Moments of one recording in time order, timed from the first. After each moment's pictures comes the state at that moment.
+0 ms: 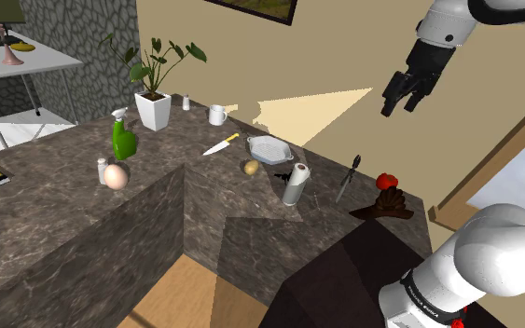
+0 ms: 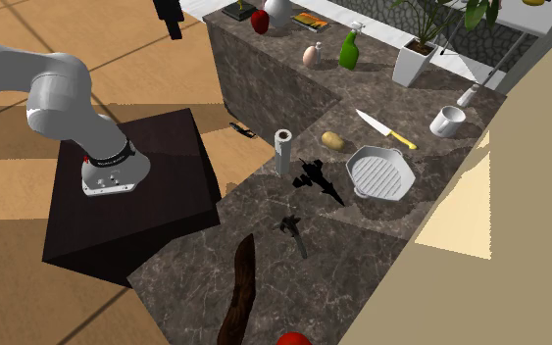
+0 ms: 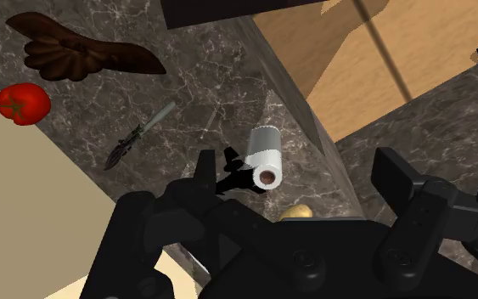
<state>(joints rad) -0.01 -0.75 -0.01 -2.28 -0.12 1.54 0.12</state>
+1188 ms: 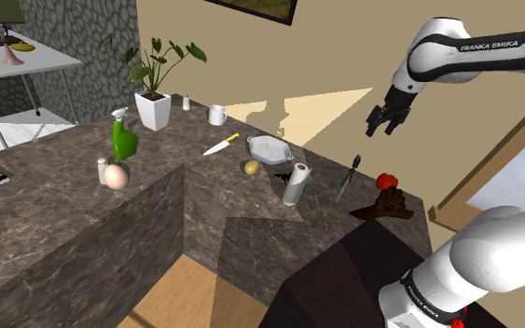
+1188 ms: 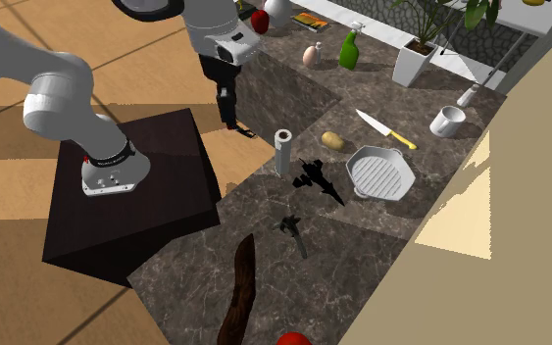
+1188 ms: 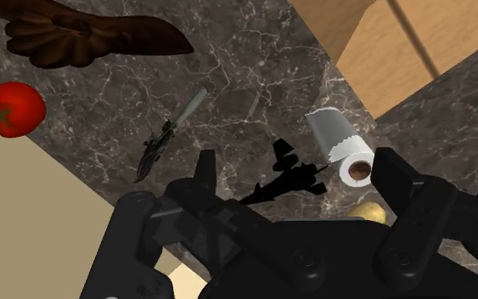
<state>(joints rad) -0.10 -0.46 -0.31 -2.38 -0.18 1.97 -0.08</state>
